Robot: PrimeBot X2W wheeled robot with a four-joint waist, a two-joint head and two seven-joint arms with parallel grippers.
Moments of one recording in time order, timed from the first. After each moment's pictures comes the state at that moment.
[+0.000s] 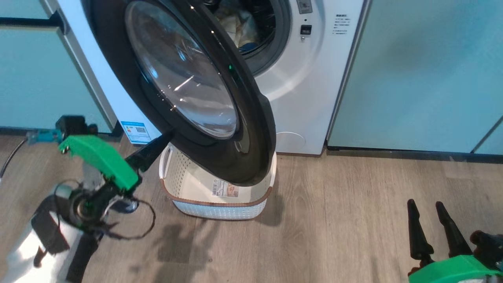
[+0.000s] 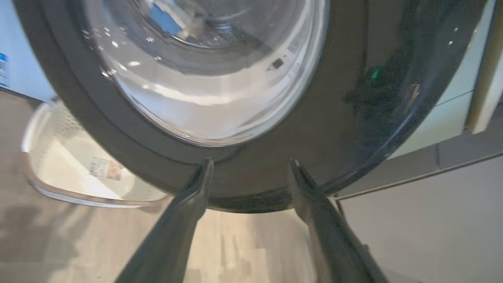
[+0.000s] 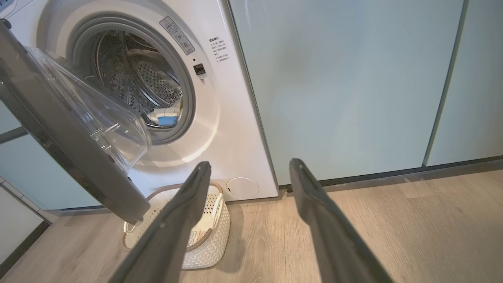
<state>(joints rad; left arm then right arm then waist) -0.39 0.37 -0.19 0.26 -1.29 -0.13 0.39 0.03 -0.10 0.12 0.20 0.39 0.13 -0.25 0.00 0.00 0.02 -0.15</state>
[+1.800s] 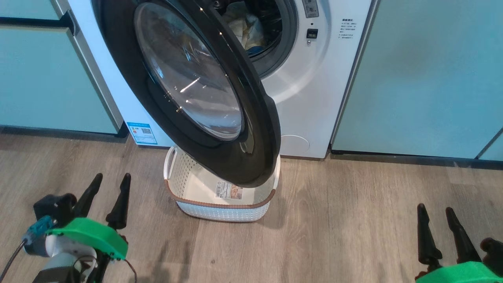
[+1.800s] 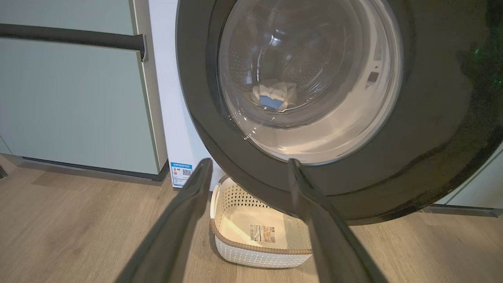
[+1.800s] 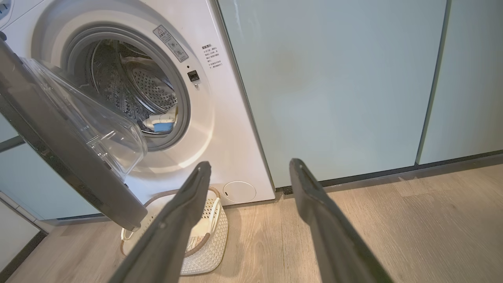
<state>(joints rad) -0.09 0.34 -0.07 0.30 -0.50 -0.13 -0.25 0.07 -0.08 0.06 0.18 0.39 0.13 -0.25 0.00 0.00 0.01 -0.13</state>
